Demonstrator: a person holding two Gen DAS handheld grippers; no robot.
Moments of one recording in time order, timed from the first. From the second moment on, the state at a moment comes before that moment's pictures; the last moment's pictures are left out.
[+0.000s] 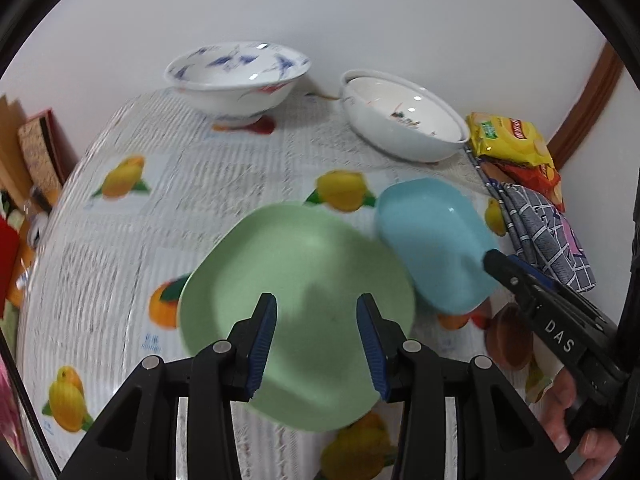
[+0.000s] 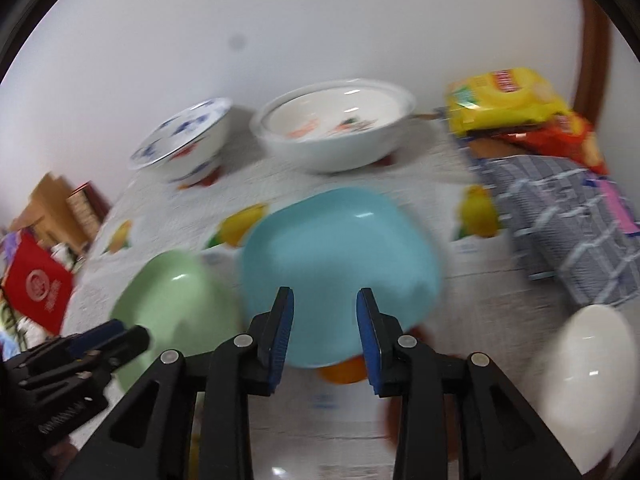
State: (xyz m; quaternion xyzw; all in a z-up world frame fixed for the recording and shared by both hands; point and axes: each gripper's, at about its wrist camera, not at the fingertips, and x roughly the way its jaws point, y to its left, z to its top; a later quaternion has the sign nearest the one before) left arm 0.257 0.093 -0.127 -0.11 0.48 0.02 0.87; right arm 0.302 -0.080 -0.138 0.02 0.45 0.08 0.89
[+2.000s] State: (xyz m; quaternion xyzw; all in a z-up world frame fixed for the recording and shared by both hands) left arm 0.357 0.031 -0.164 -0.04 0.50 0.03 0.86; right arm 0.356 -0.128 -0.186 0.05 0.49 0.04 0.87
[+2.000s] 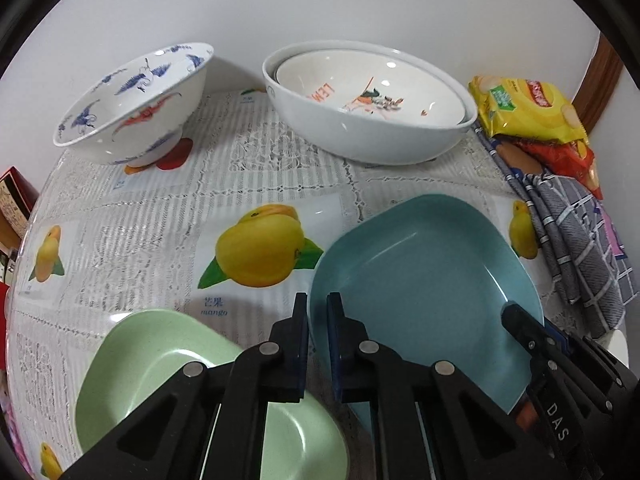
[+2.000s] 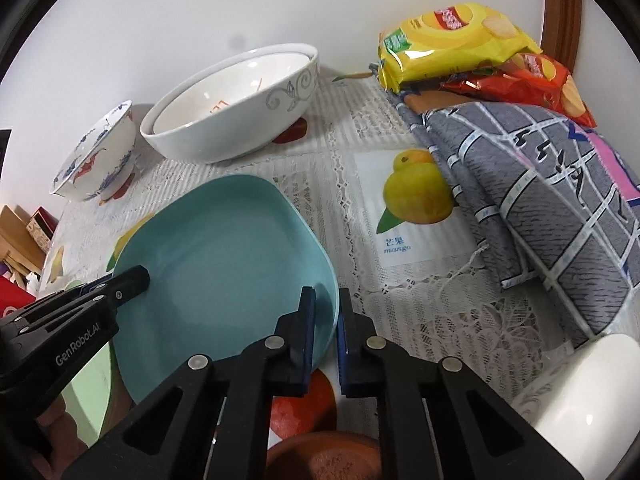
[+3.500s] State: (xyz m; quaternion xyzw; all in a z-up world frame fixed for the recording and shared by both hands) left arm 0.201 0.072 -0.056 -0.06 0.43 0.02 0.90; right arm 0.202 -0.088 -0.070 0.07 0.42 0.05 0.90
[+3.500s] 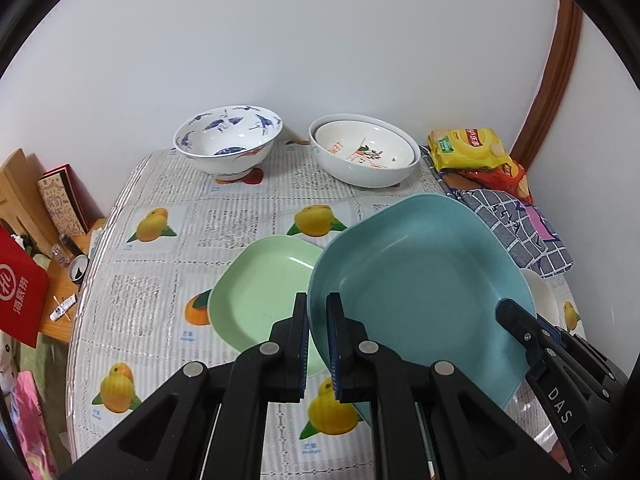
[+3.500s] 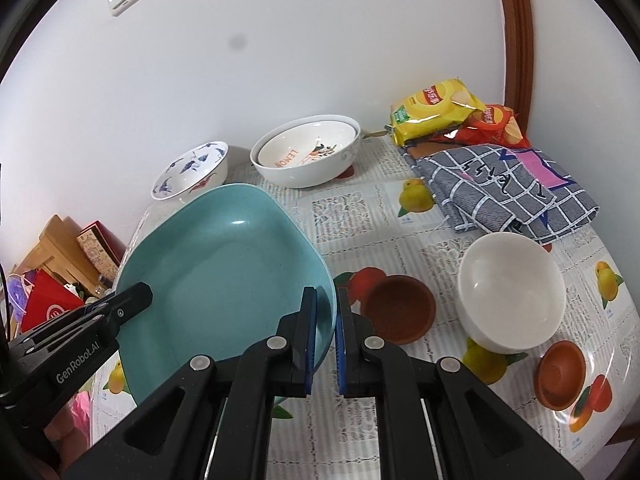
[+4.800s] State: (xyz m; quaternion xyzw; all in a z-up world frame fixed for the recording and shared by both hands) left arm 0.211 0.149 -0.097 -0.11 0.46 0.06 0.88; right arm 0.236 -0.011 -0.108 0.03 0.45 0.08 0.89
